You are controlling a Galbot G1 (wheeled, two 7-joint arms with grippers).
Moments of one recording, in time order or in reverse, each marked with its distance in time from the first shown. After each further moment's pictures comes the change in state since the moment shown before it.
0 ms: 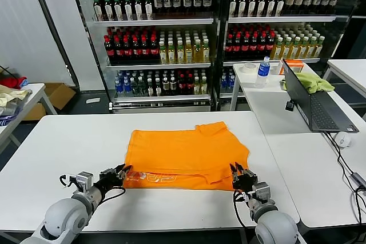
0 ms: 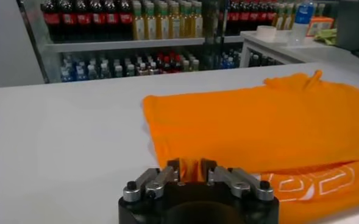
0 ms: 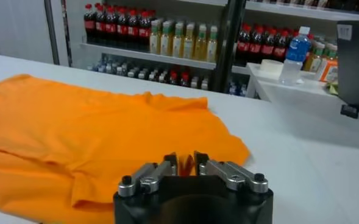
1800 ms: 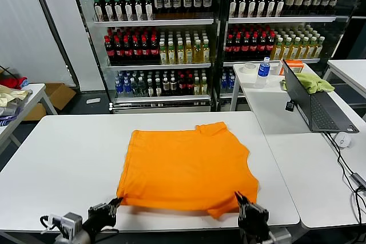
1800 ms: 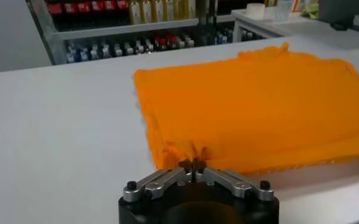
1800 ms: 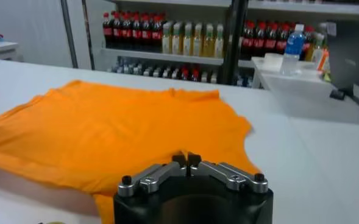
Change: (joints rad) left arm 0.401 0.022 -0.158 -0.322 0.021 0.019 -0.081; right arm -0.261 -0.022 0.056 0.275 -0.002 0.002 0.022
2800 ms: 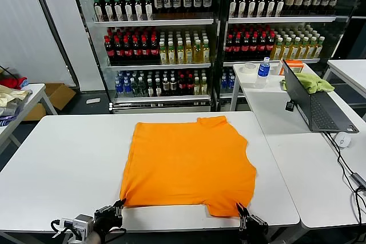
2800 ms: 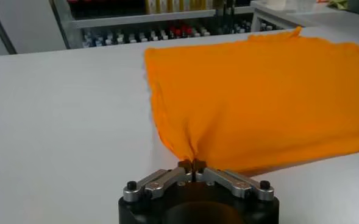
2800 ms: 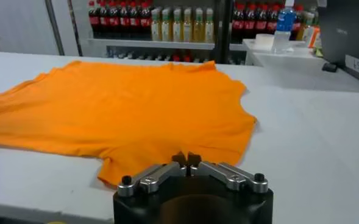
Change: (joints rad) left arm 0.071 -0.101 0.048 -0.042 0.112 0.027 -0.095; right arm -0.350 0.057 0.060 0.084 -0.073 0.120 -0.012
